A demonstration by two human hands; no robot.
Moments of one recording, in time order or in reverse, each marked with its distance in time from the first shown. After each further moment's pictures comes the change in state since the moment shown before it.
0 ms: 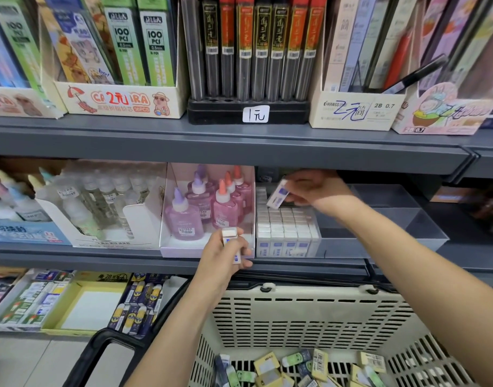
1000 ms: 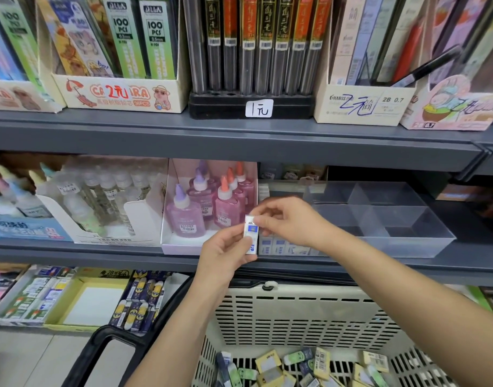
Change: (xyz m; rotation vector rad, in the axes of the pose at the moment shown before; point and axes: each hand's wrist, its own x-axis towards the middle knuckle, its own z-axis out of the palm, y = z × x) left_hand -0.005 -0.001 0.004 0.033 0.009 0.100; right_hand -0.029 0.006 0.048 -0.350 -0.250 -0.206
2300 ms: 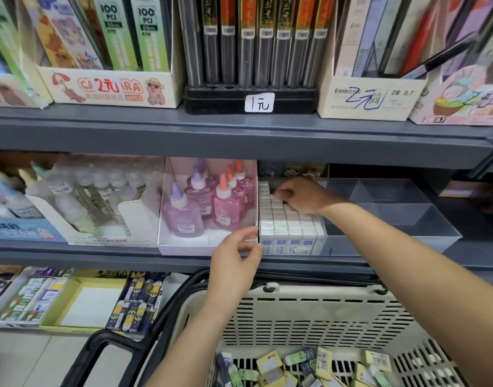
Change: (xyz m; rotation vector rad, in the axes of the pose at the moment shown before) left_hand 0.001 -0.016 0.009 0.591 0.077 0.134; right_hand 0.064 0.056 -0.034 -0.436 -0.041 0.162
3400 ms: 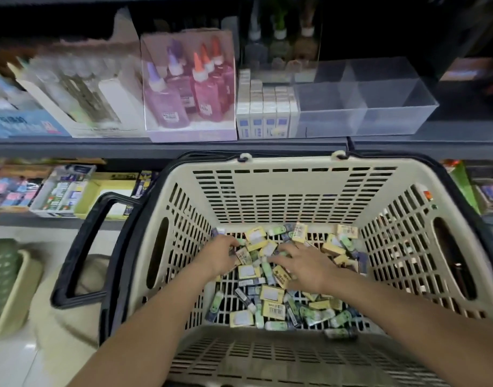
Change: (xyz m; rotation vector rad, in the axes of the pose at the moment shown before) left_hand -0.139 -0.113 0.011 0.816 -0.622 -0.357; right_hand -0.258 0.071 0.221 -0.302 -0.481 -0.244
